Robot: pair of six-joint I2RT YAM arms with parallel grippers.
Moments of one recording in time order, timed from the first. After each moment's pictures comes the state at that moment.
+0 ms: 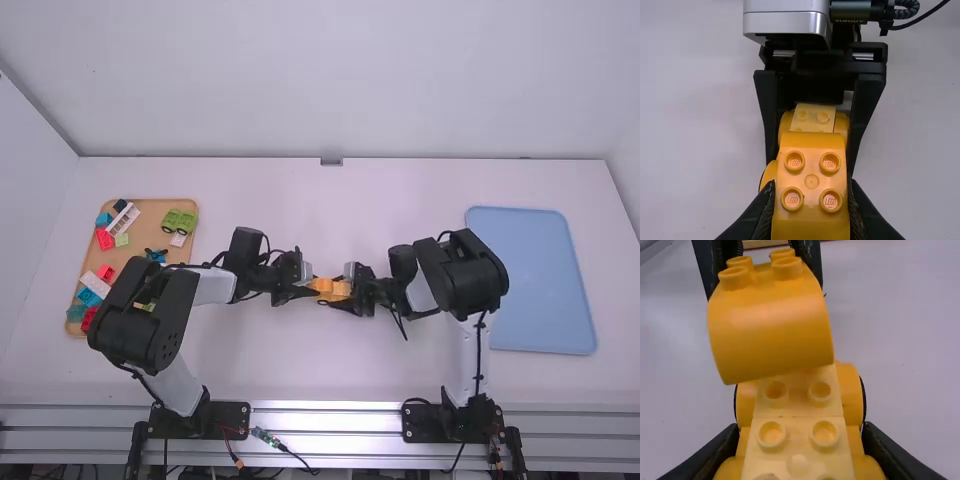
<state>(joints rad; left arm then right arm) -0.22 1.76 0.64 0.19 0.95 0.92 0.30 2.20 0.61 0.81 -1.10 -0.67</state>
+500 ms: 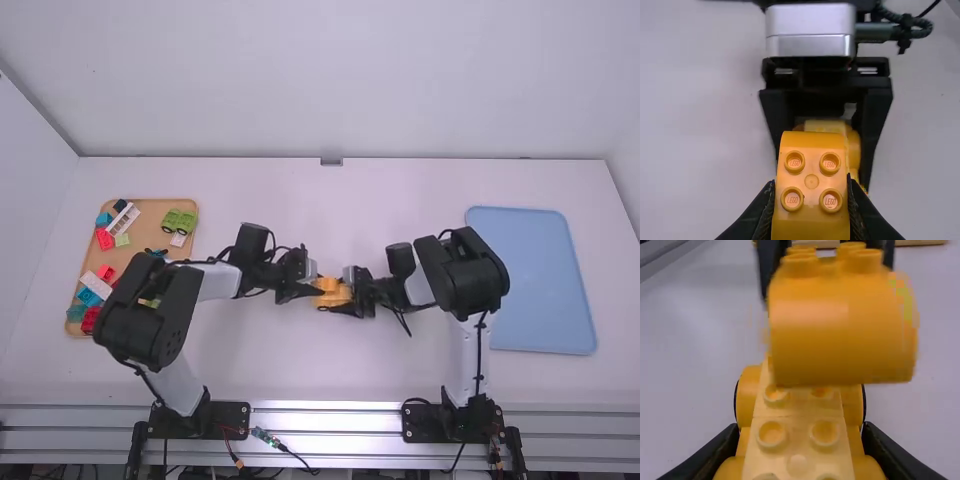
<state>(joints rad) -0.26 1.78 0.70 0.13 0.97 0.92 0.30 2.20 0.67 0.58 -1.17 -0.89</state>
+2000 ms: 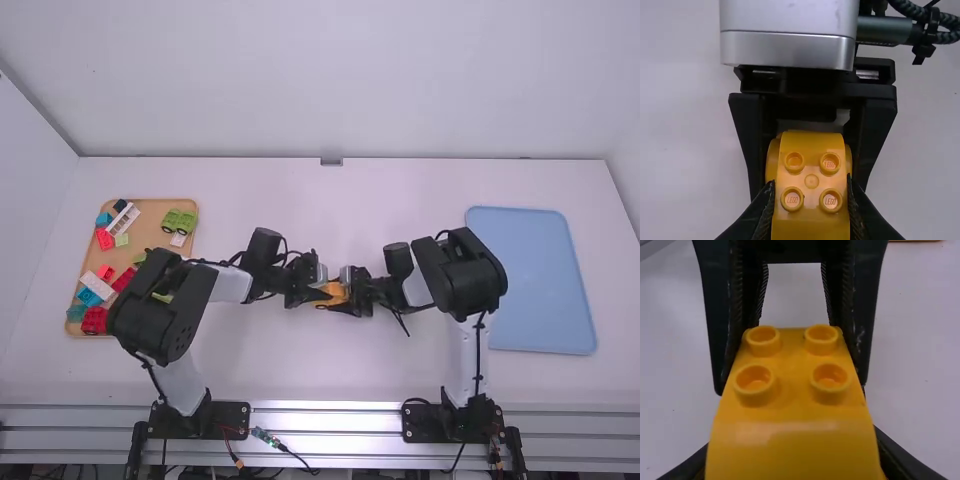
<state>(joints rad) -0.32 1.83 0.68 0.25 0.90 0.83 0.31 2.20 0.66 0.64 -1.12 -0.86</state>
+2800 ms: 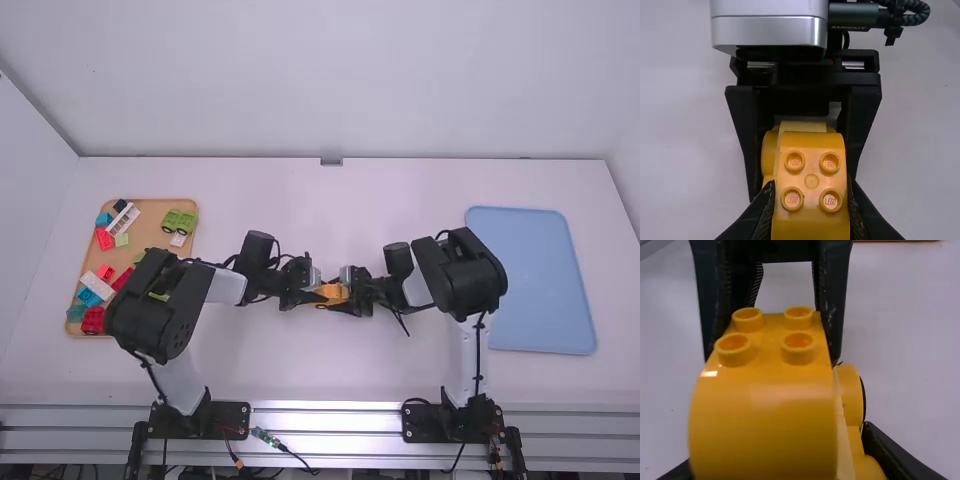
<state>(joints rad) -0.28 1.83 0.65 0.27 0.96 0.89 0.31 2.20 0.66 0.64 -1.12 -0.86</state>
